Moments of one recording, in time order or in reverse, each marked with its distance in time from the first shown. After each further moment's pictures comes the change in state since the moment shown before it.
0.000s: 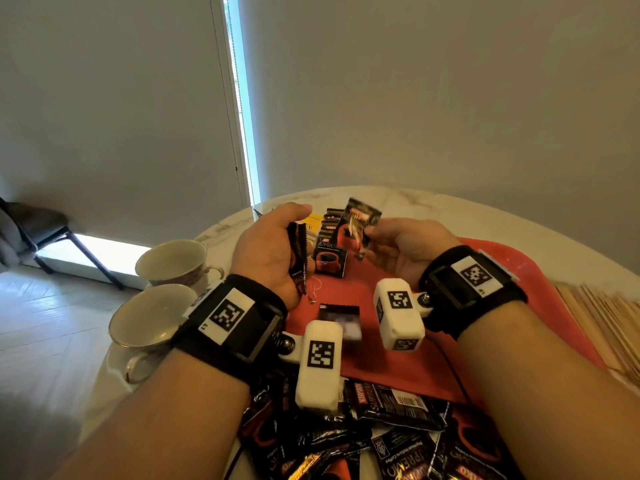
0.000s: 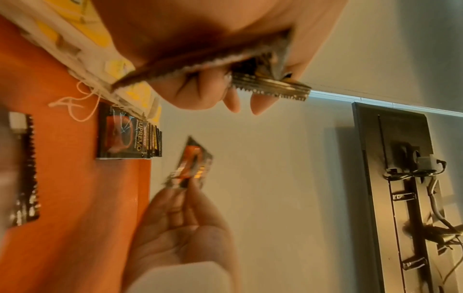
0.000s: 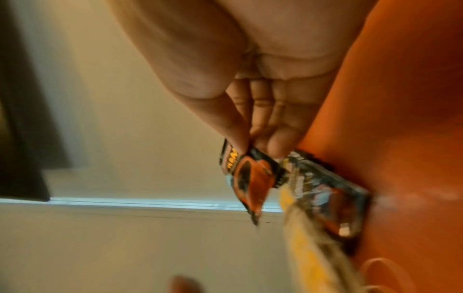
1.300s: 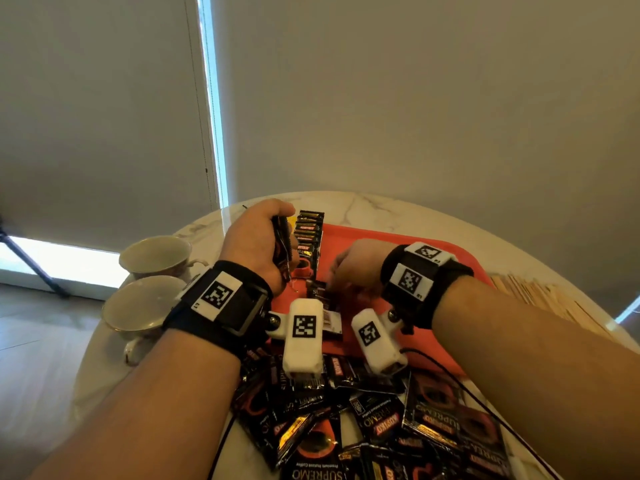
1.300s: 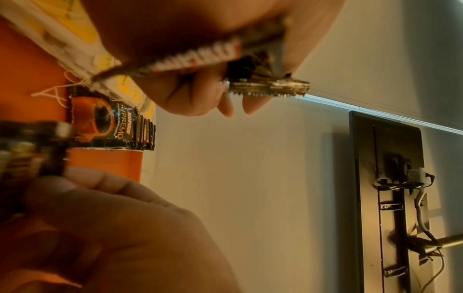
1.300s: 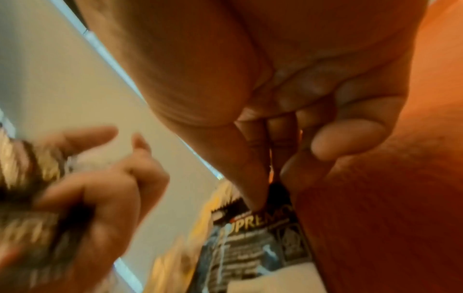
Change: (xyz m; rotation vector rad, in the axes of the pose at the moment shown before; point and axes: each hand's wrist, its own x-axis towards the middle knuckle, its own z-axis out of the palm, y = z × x) left_hand -0.004 0.005 -0.007 -0.007 -0.063 -0.092; right_hand -0.043 0.002 0.018 -1.325 -0.120 0.070
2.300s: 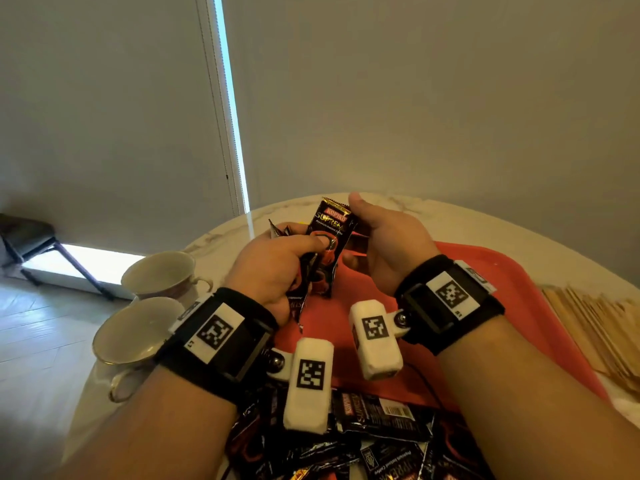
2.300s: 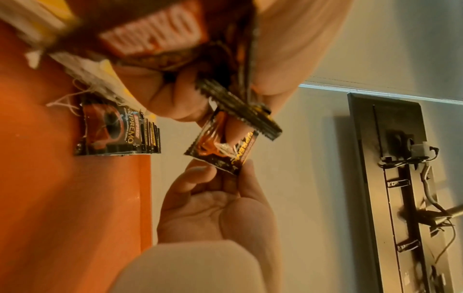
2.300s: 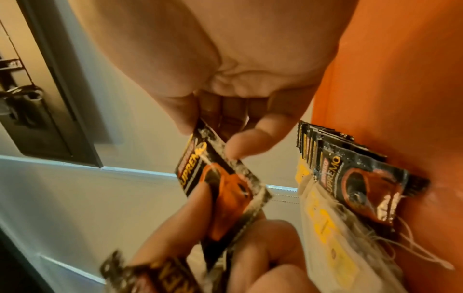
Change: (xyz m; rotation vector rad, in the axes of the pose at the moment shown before) left_hand 0.021 -0.020 0.001 0.237 0.004 0.166; right_hand 0.028 -0.001 -0.009 1.312 0.148 -0.283
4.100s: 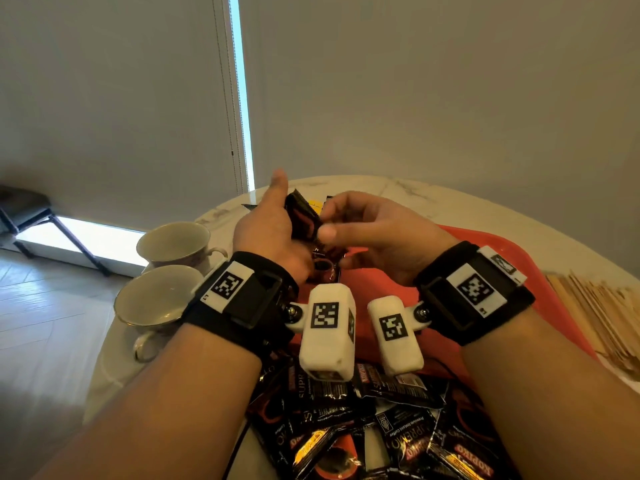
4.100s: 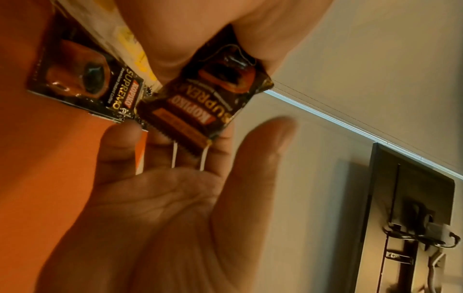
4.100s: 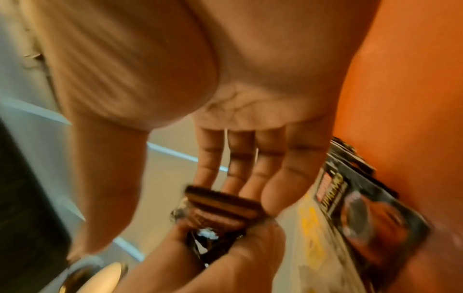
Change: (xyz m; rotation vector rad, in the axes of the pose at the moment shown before) left_hand 0.009 0.009 -0.009 -0.468 0.174 -0.119; right_hand -0.030 -0.002 0.009 -0.378 -0.476 -0.056
